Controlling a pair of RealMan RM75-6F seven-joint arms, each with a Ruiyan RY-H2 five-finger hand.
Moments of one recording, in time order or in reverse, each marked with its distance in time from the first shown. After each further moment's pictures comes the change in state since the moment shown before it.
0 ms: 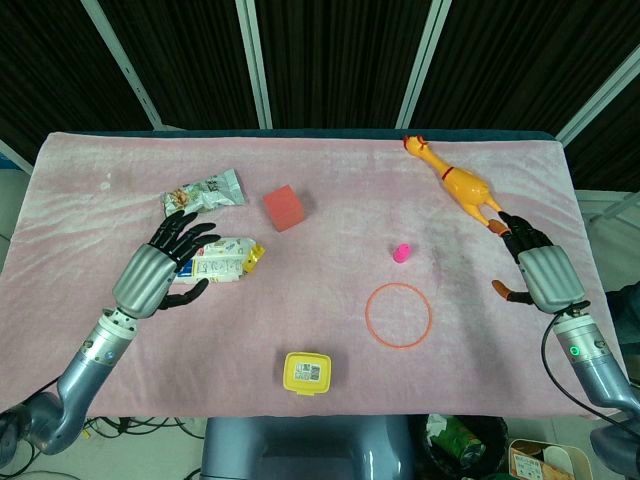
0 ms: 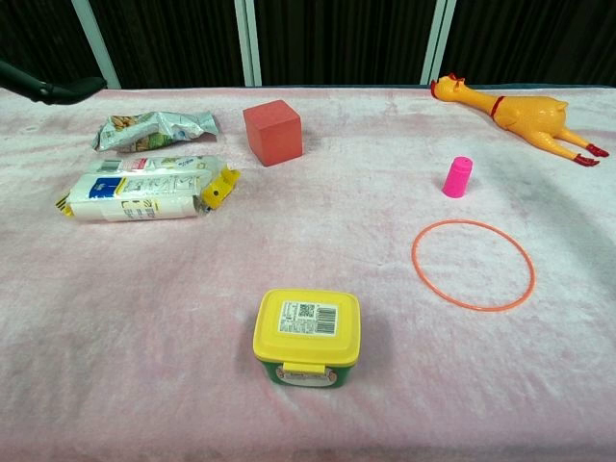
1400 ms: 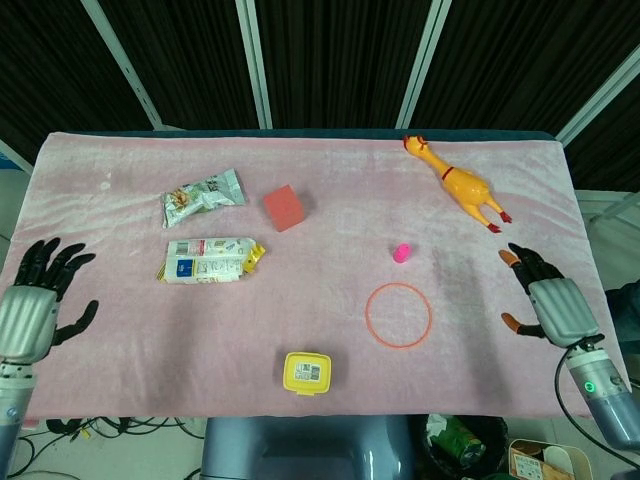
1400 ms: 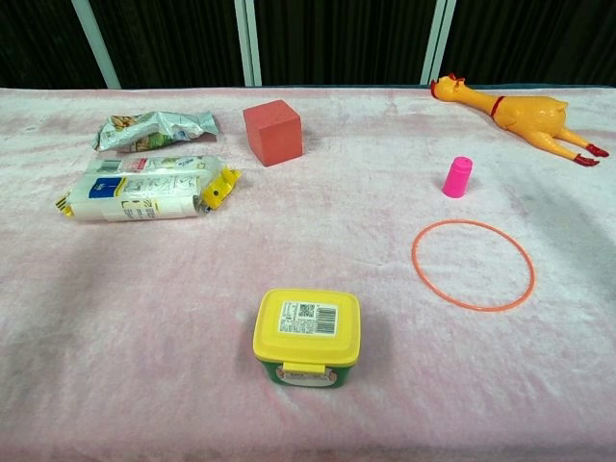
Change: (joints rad) left arm 0.320 0.257 0.137 -0.202 -0.161 0.259 0.205; right arm -0.096 0.143 -0.100 -0.262 0.044 0.046 -0.078
